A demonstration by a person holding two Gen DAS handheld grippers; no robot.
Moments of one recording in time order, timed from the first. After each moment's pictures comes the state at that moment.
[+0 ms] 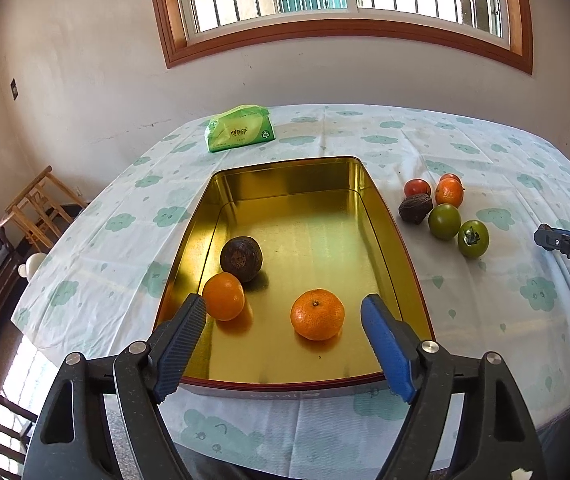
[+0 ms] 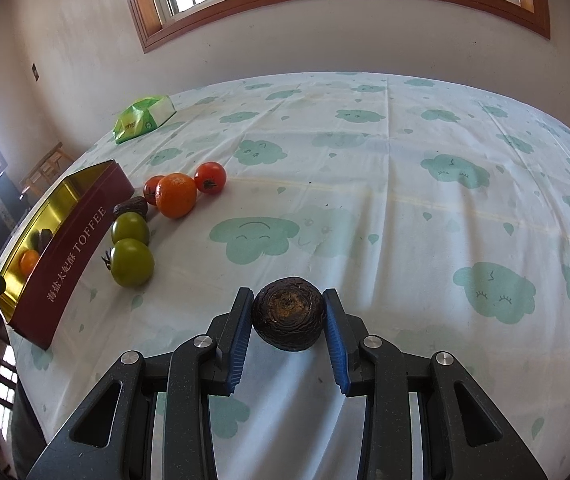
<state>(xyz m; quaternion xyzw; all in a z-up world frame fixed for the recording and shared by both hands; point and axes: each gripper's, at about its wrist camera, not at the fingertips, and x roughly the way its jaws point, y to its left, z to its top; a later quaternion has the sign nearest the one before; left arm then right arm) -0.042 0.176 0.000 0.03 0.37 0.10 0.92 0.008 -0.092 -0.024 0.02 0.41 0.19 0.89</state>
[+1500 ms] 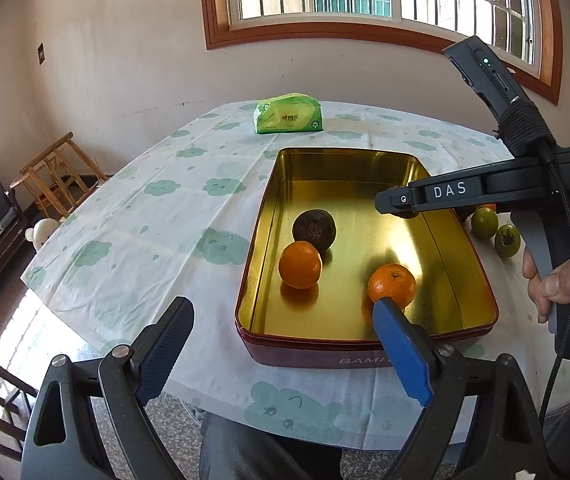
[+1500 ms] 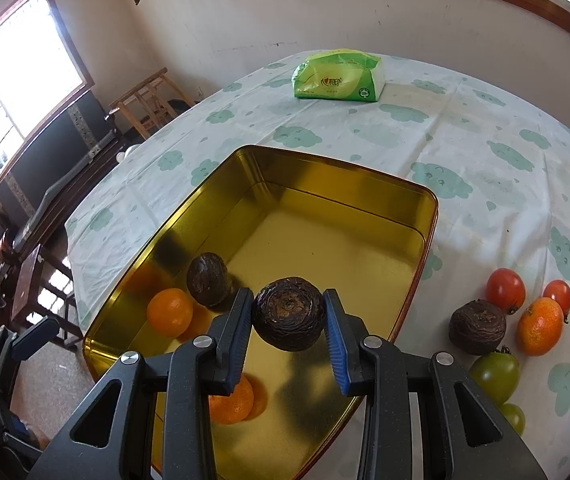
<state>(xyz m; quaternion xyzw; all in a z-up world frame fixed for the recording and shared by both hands) -0.075 0.234 -0.008 -0.02 0.36 0.13 0.92 0.027 0.190 0.005 -0.07 0.45 0.37 0.81</state>
